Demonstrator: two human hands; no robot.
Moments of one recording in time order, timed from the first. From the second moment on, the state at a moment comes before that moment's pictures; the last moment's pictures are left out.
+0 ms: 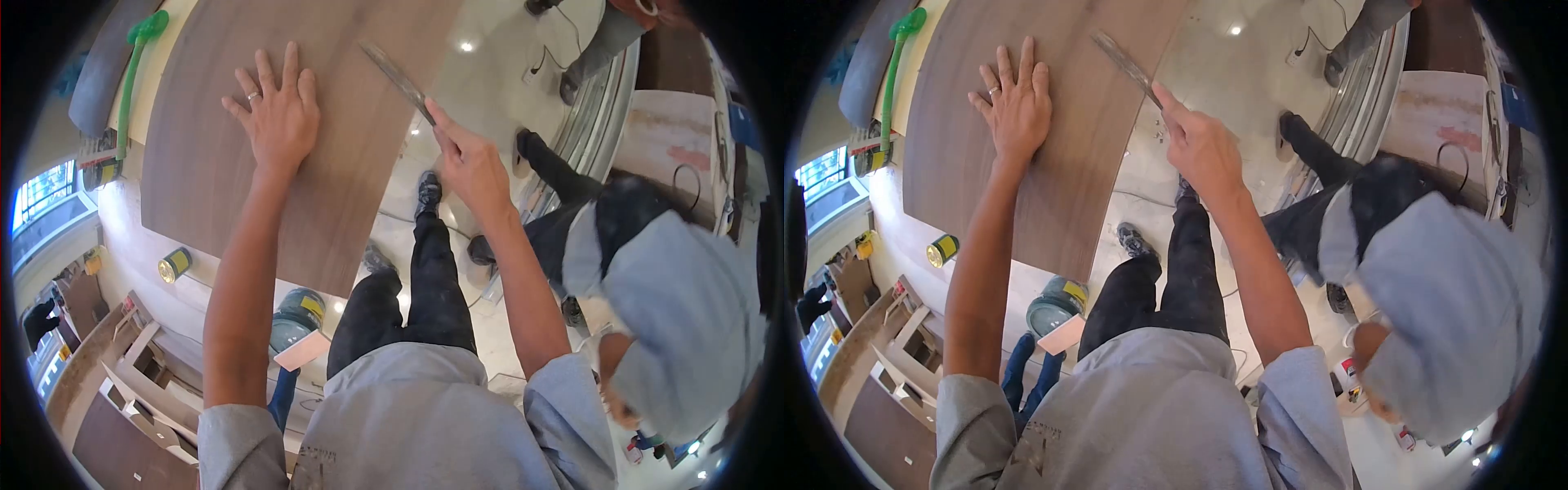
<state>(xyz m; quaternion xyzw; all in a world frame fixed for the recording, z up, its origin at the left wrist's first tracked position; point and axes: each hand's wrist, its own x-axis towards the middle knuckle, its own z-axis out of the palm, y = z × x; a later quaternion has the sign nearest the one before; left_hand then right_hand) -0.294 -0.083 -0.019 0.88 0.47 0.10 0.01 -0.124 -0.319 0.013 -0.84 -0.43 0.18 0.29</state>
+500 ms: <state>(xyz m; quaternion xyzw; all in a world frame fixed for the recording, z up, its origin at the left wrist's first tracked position) -0.286 -0.081 -0.017 0.87 0.48 0.08 -0.01 -0.110 -0.297 0.006 -0.84 -0.41 0.17 0.32</state>
